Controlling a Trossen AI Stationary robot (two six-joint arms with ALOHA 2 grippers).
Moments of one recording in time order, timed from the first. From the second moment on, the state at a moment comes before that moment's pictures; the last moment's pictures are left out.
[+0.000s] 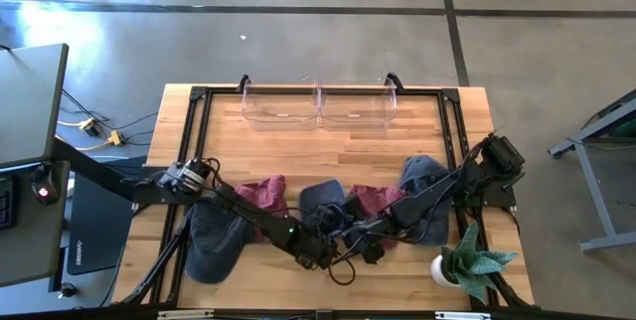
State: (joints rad) left arm -0.48 2.13 1.48 -0.43 -0.38 0.17; right arm 0.47 1.78 1.03 -0.21 0.29 -0.16
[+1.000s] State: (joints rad) left arm -0.46 2.04 1.48 -0.63 -0.42 0.06; right arm 0.46 1.77 1.03 -0.16 0.24 -0.03
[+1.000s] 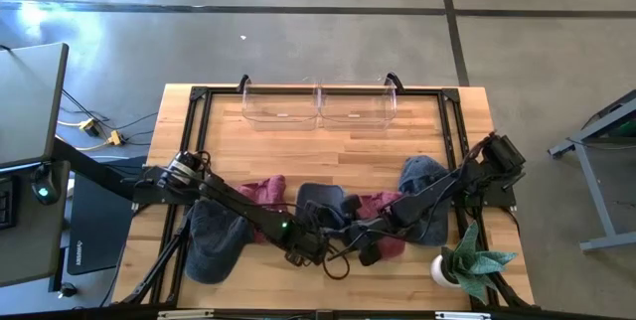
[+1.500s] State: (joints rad) left arm -0.50 2.03 1.37 -0.61 -0.65 -0.08; right arm 0.46 1.84 1.03 -0.19 0.33 -0.08
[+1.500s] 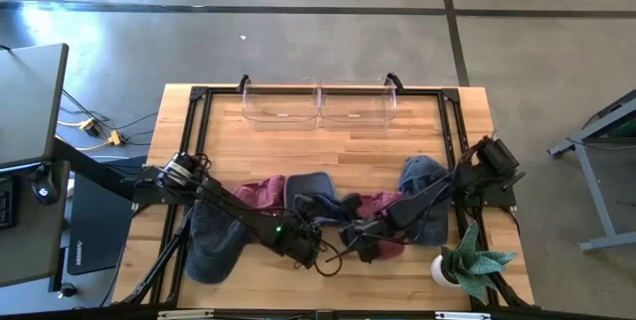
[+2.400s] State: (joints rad) left arm -0.47 1.96 1.41 -0.93 -0.65 -0.13; right arm 0.31 1.77 1.03 -0.07 0.28 -0.02
